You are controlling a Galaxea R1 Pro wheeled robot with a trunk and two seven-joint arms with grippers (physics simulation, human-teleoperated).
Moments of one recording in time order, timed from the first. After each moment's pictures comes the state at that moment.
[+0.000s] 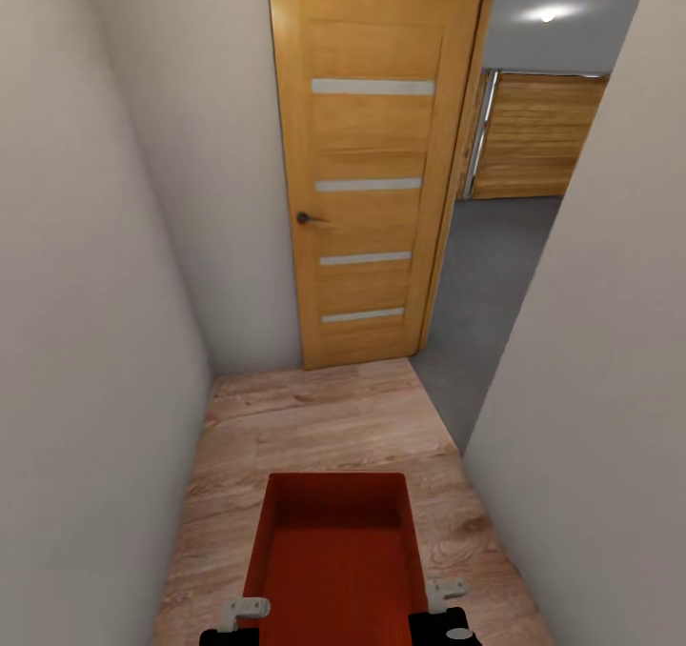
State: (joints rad) left arm -0.45 -0.05 -0.20 -0.11 0.21 -0.08 0.02; right arm -0.43 0.11 0.12 -0.26 0.01 0.05 -0.14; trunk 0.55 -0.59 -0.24
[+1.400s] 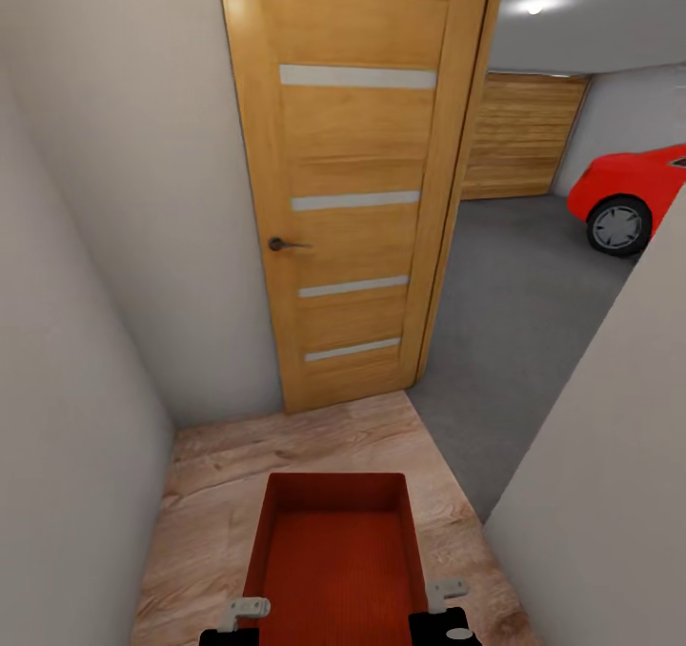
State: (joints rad) left arm -0.45 -0.05 -0.20 -0.11 0.21 -0.08 0.02; right arm -0.43 0.11 0.12 -0.26 0.01 0.05 -0.14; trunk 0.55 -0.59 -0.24
